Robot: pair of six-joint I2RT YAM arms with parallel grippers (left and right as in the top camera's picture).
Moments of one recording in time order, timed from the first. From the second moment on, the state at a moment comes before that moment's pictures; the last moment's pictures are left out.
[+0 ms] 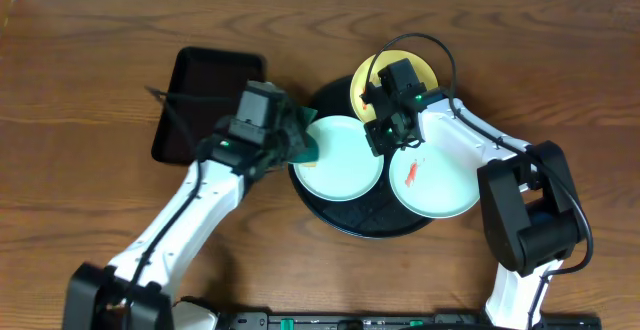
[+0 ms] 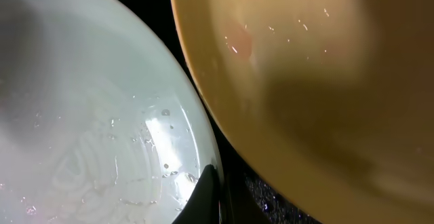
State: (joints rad) left arm -0.38 1.47 0.95 -0.44 0.13 -0.74; right arm 0.41 2.00 1.30 -0.59 -0.20 0.03
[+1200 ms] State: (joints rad) left arm -0.46 1.65 0.95 -0.32 -0.33 -0.65; right arm 0.41 2.00 1.31 -0.63 -0.19 0.04
